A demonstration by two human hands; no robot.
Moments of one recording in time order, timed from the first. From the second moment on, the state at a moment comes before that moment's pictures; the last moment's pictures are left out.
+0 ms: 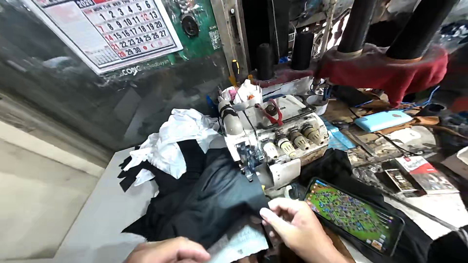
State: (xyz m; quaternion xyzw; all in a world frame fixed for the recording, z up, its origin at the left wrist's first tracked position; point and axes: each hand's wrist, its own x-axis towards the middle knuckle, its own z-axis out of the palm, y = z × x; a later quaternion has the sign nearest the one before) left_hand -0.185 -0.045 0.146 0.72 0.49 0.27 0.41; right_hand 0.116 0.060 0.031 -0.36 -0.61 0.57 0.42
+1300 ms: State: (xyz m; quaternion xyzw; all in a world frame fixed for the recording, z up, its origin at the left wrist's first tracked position) left_hand -0.096 -0.028 0.079 0.78 0.53 0.30 0.16; right_hand 0.118 0.074 0.058 -0.34 -0.69 0.41 0.48
